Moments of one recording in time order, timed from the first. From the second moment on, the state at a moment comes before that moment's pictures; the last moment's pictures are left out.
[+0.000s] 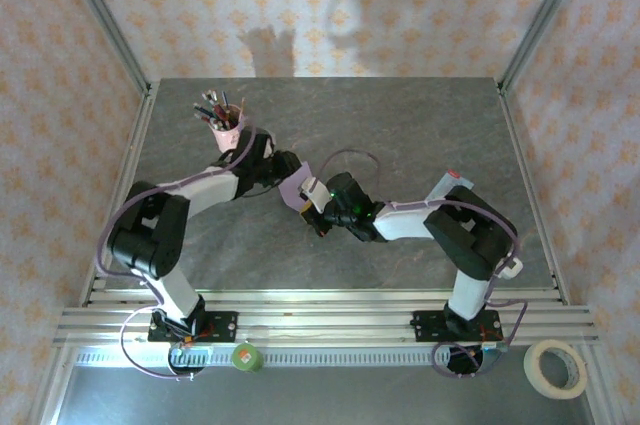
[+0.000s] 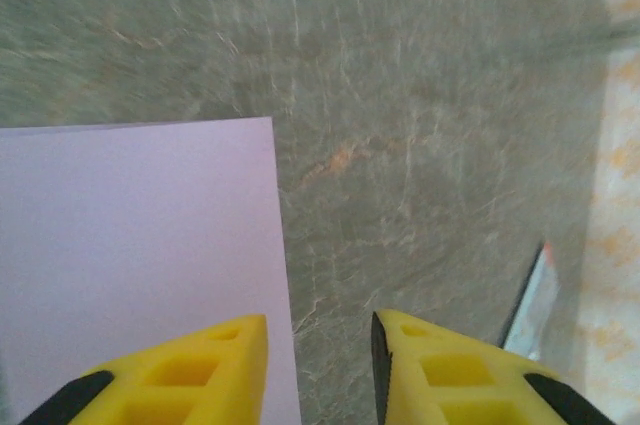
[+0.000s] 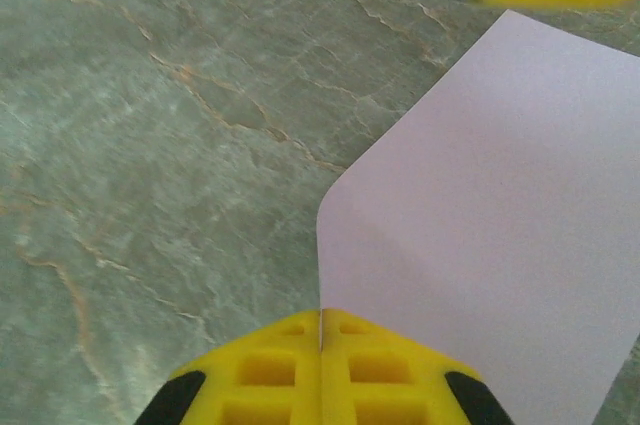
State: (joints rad) left arm -0.33 1.72 0.97 -0.03 0.33 -0.90; right arm 0.82 1.76 0.80 0.34 -0.28 -0.04
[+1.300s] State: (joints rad) left arm -0.39 1.98 1.17 -0.21 0.32 -0.70; right arm 0.74 1.79 0.82 0.24 -0.22 0.36
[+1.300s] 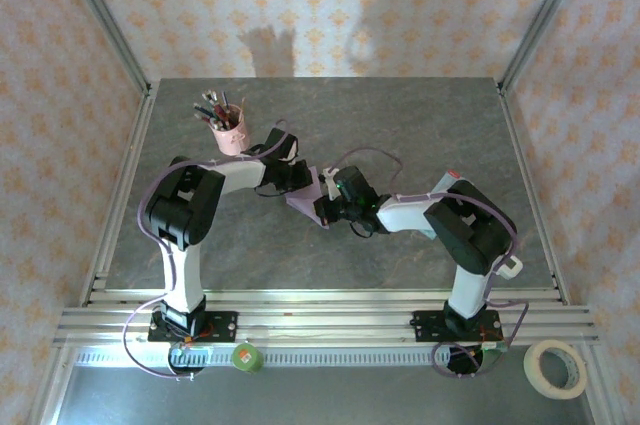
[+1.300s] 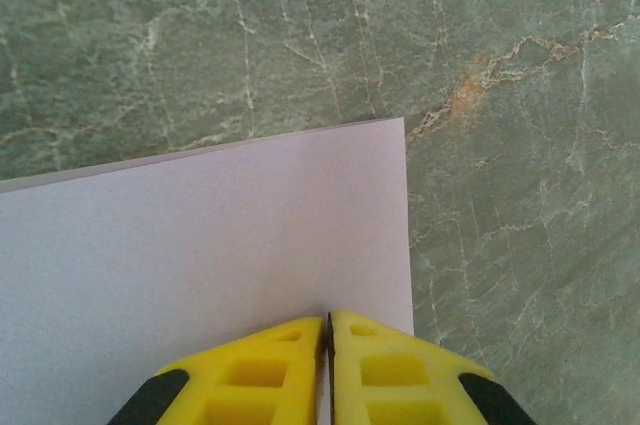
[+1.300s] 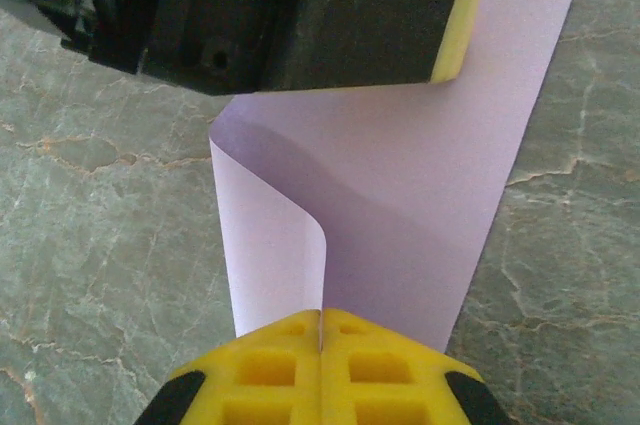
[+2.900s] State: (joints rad) left arm -0.39 1.98 1.20 -0.25 0.35 -0.65; right arm 0.74 1.87 0.90 0.18 -0.20 0.35
